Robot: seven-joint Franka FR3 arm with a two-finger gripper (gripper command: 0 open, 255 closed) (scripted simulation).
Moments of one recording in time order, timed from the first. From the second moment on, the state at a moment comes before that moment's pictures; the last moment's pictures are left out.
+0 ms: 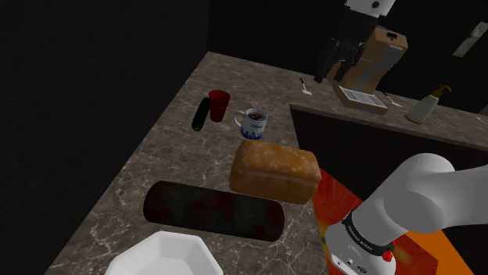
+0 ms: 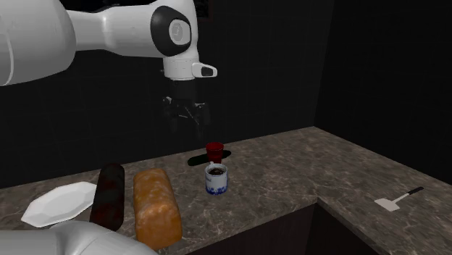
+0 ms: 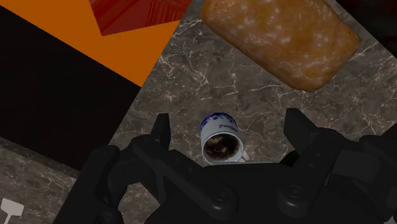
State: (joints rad) arm 0.00 -0.75 0.00 -2.29 0.02 1.55 0.14
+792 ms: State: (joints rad) arm 0.01 -0.40 0.09 -2.17 0.00 1.76 0.22
